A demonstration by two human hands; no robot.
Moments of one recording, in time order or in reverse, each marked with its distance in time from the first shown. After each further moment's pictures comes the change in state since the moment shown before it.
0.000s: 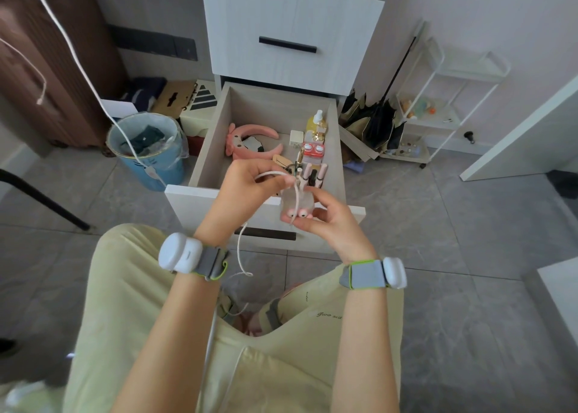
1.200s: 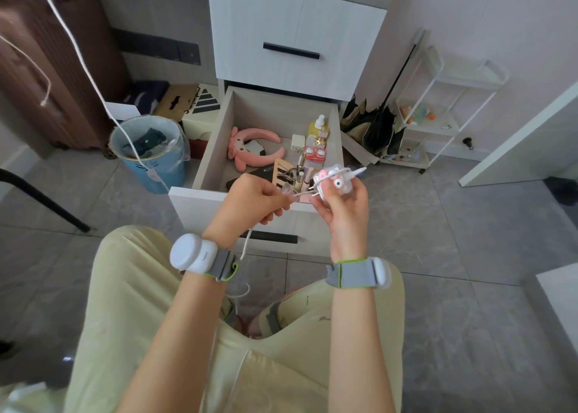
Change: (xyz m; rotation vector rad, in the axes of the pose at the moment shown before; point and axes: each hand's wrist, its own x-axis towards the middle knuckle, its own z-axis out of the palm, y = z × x) left_hand 0.001 -0.013 0.001 0.177 -0.100 -0.327; right_hand 0.007 -0.015 0.017 0.556 0.522 -0.040
